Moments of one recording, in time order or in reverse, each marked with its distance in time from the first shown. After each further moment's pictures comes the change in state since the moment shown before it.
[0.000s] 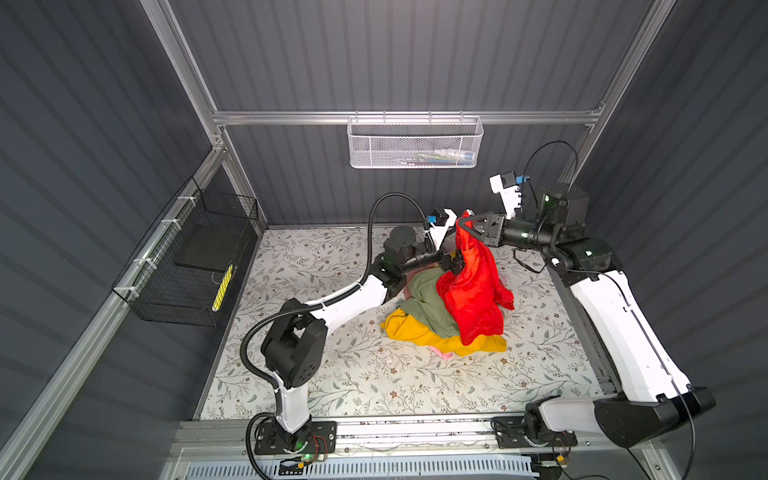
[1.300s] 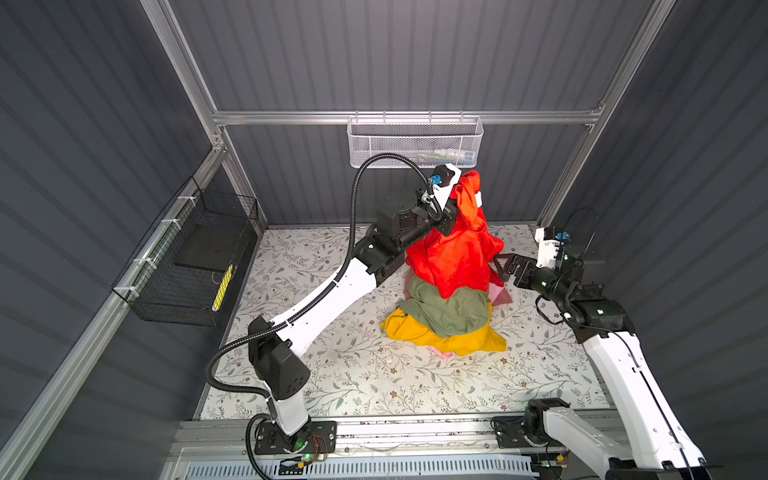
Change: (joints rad) left arm -0.022 -0.121 0.387 -0.520 -0.463 0.299; right arm -0.191 -0.362 -0.560 0.053 0.483 -0.082
